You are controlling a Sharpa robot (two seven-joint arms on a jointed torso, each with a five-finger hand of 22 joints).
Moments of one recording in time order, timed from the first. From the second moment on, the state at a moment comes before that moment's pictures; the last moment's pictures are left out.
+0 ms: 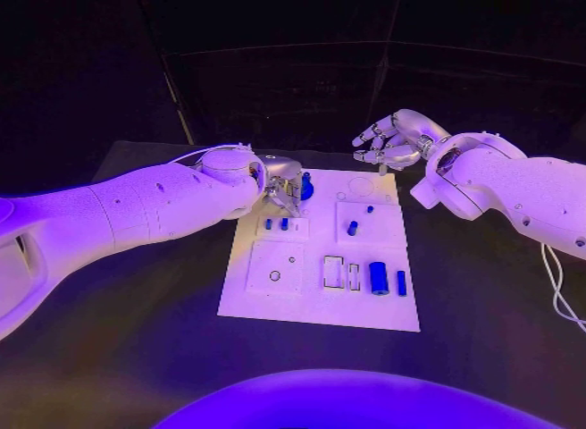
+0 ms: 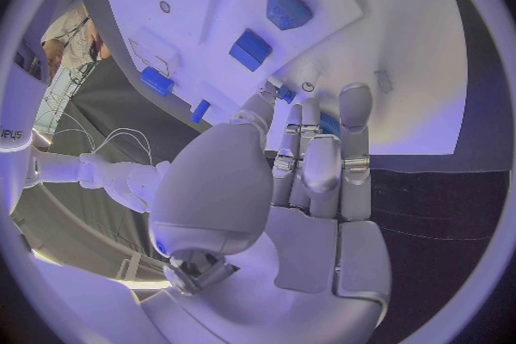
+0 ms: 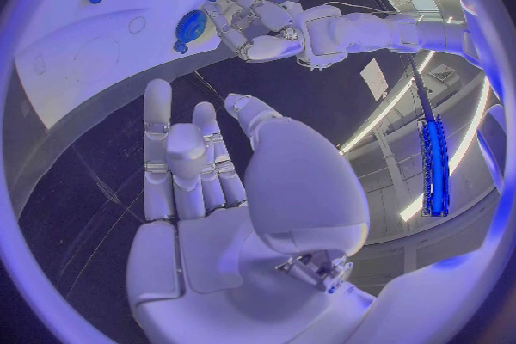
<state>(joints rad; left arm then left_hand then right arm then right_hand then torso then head) 1.23 -0.52 -0.09 1.13 -1.49 -0.02 -0.08 1.33 -0.09 0.03 0.05 0.05 1.12 0.11 0.10 0.08 1.02 0.06 0.50 0.20 1.36 -0.02 1.39 0.92 0.17 1.23 0.09 0.80 1.00 1.26 -0.68 0.01 1.32 -0.96 -0.29 0.01 1.28 -0.08 0.26 0.07 0.46 0.86 0.17 0.21 0.07 0.99 0.08 0.96 0.59 1.43 0.00 1.11 0.91 0.17 1.04 0.10 0.97 0.39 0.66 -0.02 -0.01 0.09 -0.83</state>
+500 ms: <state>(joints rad) 1.23 -0.53 -0.09 1.13 -1.49 -0.04 -0.07 1.41 -0.06 0.01 0.01 0.05 1.10 0.11 0.10 0.09 0.97 0.06 0.55 0.23 1.36 -0.01 1.39 0.90 0.17 1.22 0.09 0.76 0.98 1.26 -0.68 0.01 1.32 -0.96 -0.29 0.01 1.28 -0.09 0.26 0.07 0.46 0.86 0.17 0.21 0.07 0.99 0.08 0.96 0.59 1.43 0.00 1.11 0.91 0.17 1.04 0.10 0.97 0.39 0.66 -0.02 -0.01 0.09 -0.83</state>
